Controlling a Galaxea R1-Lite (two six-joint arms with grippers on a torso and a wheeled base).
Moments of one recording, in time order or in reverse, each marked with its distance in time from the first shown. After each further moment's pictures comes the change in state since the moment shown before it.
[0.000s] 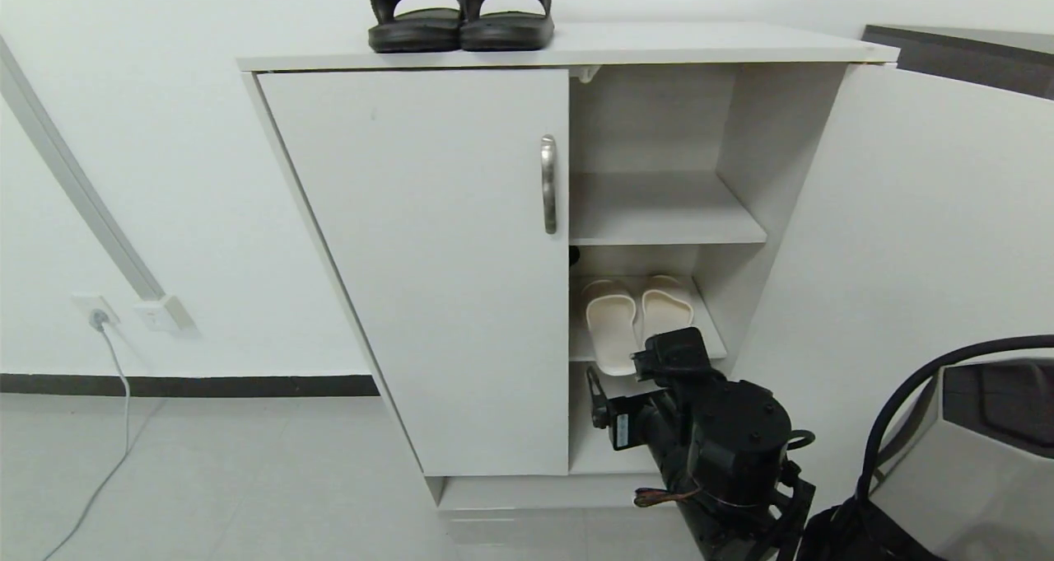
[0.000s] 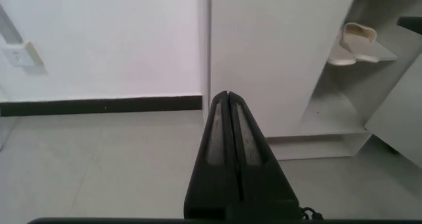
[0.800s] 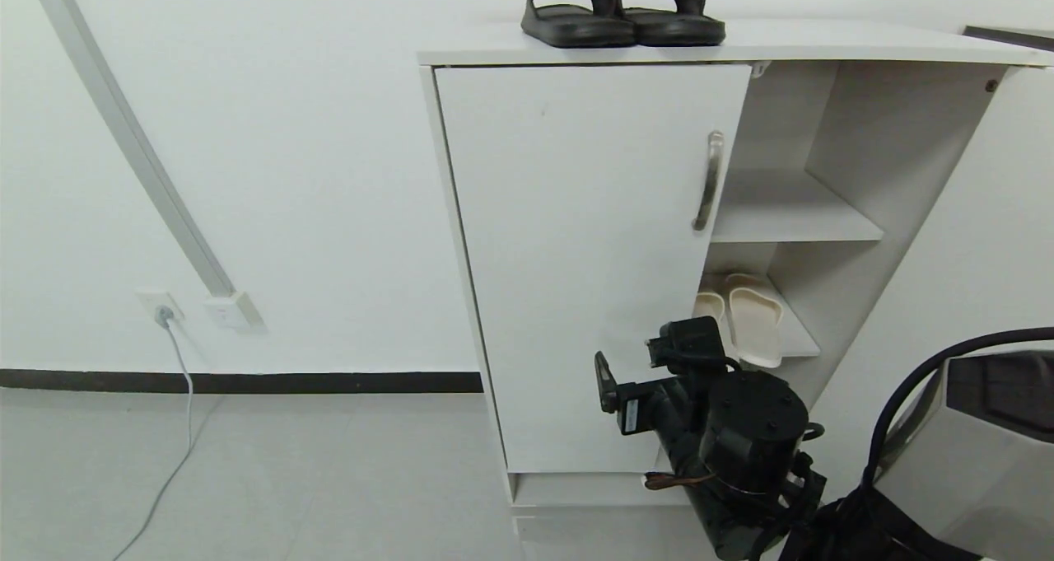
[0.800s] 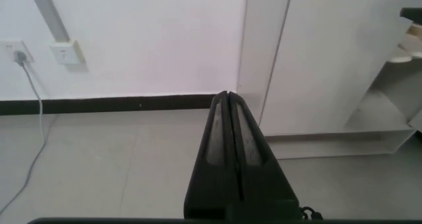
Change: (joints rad) left arm 0.000 0.000 0.000 -0.001 -0.001 0.000; right arm -0.023 -0.003 0.004 -0.052 0.006 -0.006
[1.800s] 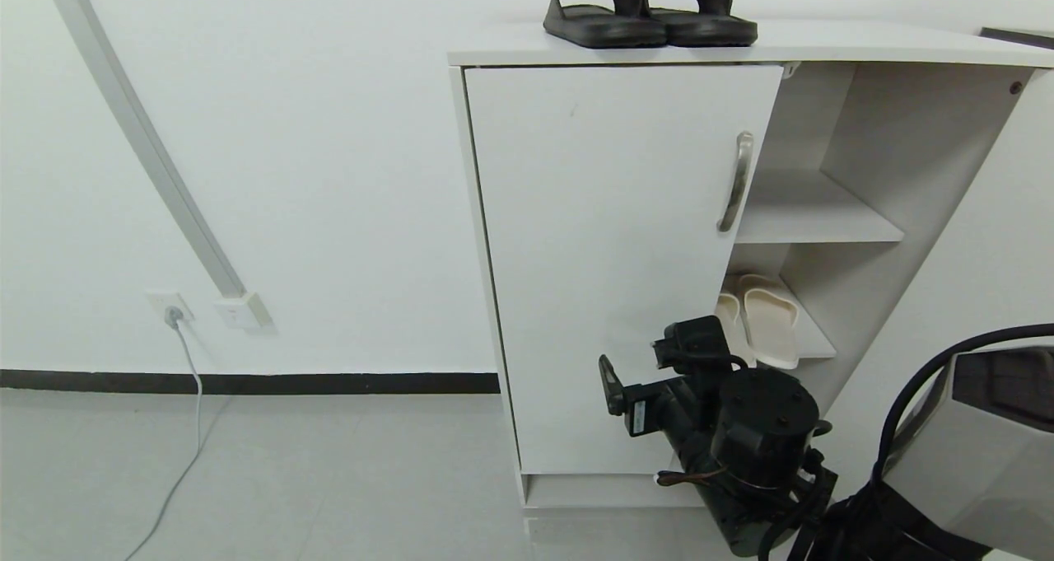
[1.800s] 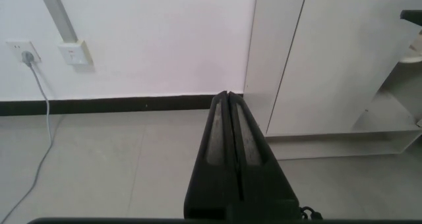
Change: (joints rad) left arm 0.000 0.000 0.000 0.000 0.000 0.000; right arm -0.026 -0.007 0.026 0.003 0.065 -0.016
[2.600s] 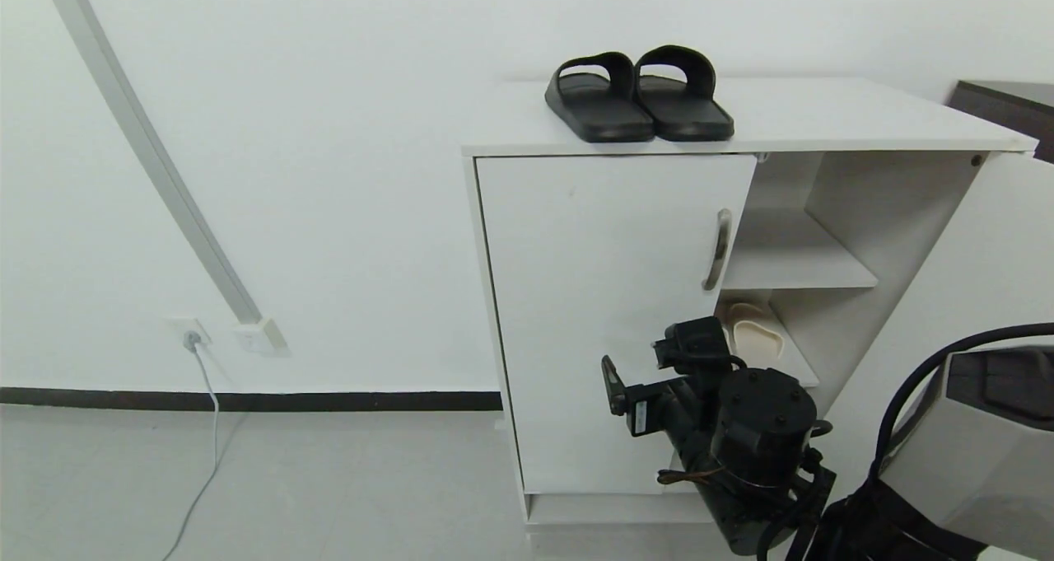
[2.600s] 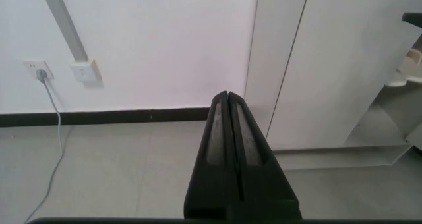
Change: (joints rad) left arm 0.000 0.000 0.000 0.000 0.001 0.000; right arm -0.002 0.005 0.000 0.001 -0.004 -0.005
